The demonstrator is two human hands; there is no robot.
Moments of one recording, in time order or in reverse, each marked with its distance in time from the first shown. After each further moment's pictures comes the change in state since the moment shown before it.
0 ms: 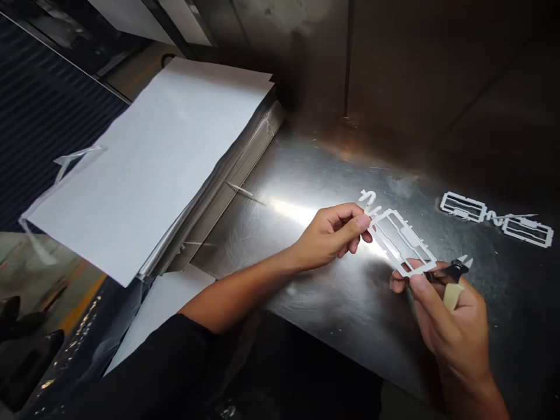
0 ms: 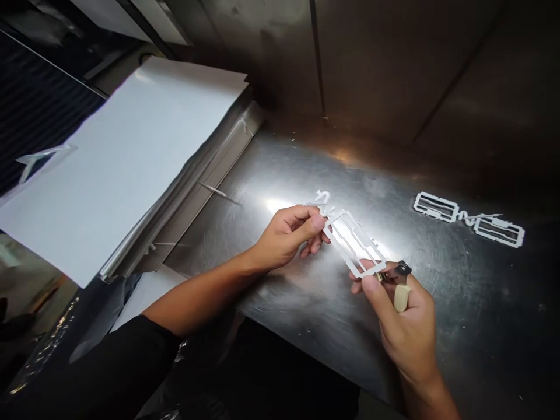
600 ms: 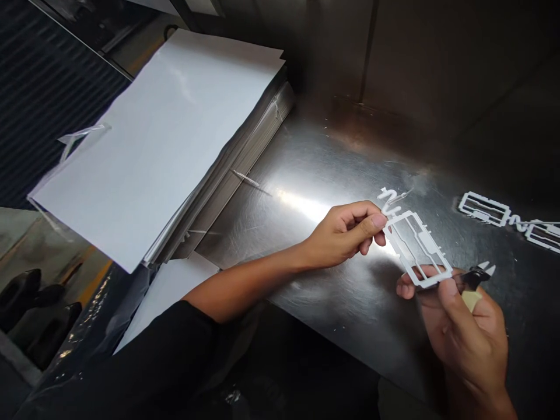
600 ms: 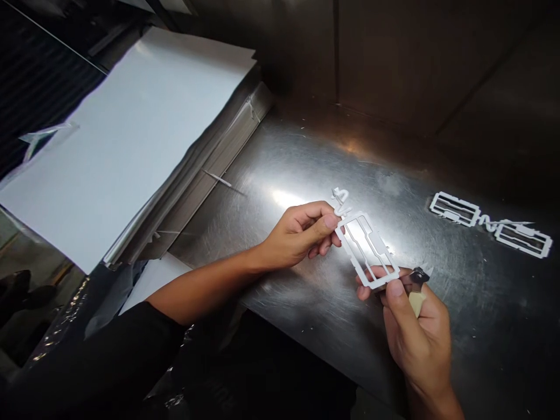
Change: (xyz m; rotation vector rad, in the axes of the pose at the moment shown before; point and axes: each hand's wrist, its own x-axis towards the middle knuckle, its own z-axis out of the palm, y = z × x) left_hand 0.000 0.003 0.004 -0.105 -0.018 -0.001; right_hand 0.010 -0.021 0.014 0.165 -0.082 0.023
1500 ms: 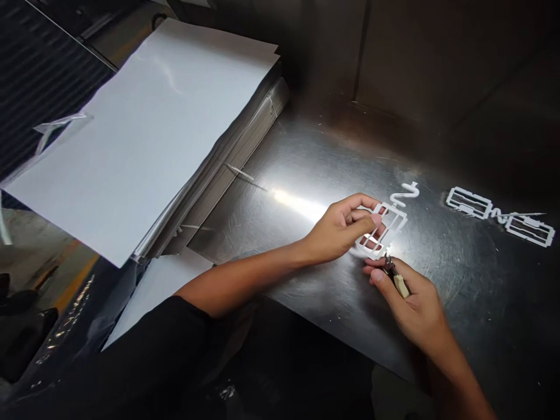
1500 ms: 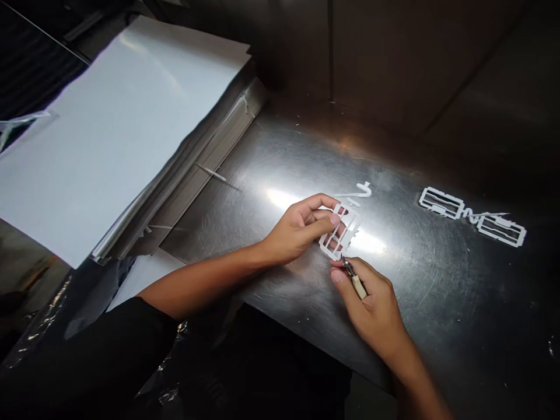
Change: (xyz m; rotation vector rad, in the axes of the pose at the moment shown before) left_hand 0.000 -0.010 0.011 -0.136 0.054 -0.137; right_hand 0.000 0.020 0.004 -0.451 -0.205 0.037
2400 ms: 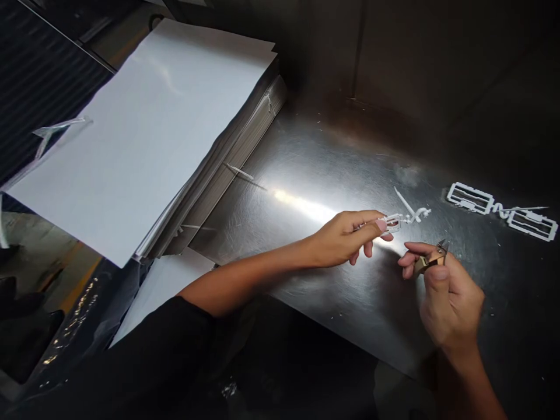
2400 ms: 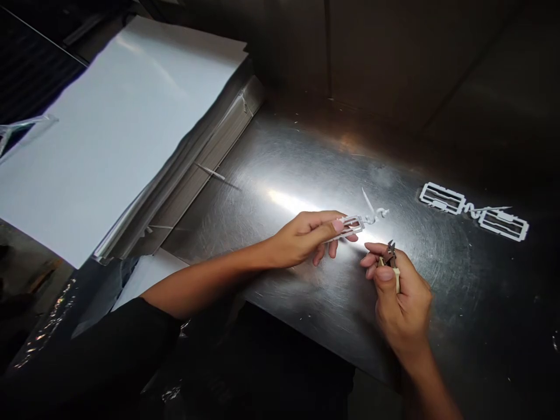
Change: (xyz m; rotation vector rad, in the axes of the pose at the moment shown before) left_hand -0.006 0.000 -0.003 0.342 -0.155 -0.017; right_hand -0.003 -0.004 -0.018 -0.092 0.290 -0.182
